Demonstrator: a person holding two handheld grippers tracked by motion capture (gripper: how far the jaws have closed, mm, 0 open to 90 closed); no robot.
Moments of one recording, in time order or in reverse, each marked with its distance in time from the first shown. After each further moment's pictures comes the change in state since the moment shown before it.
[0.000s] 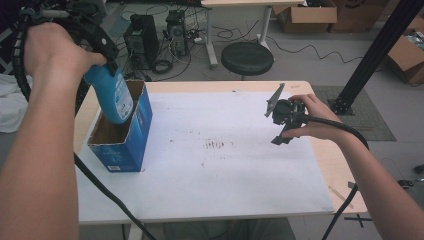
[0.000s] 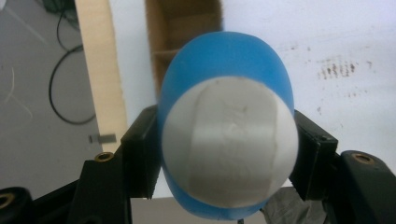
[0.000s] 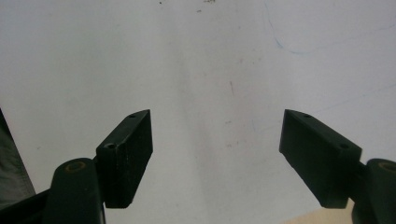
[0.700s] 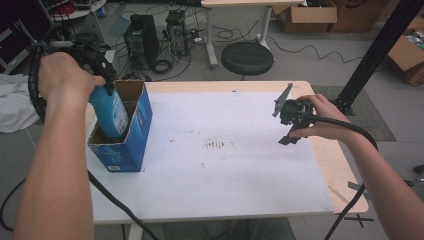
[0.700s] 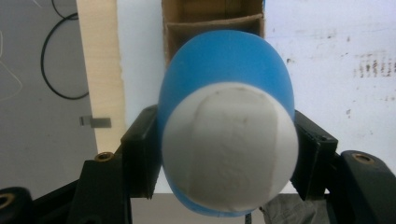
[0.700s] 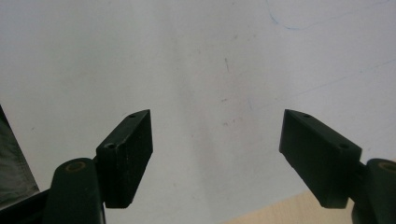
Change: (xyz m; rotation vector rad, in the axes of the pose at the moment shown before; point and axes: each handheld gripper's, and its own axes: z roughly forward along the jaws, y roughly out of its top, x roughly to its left) left arm 0.019 -0.003 0.066 0.087 0.009 -0.067; right arm -0.003 -0.017 -0.004 0.018 -0.001 0.023
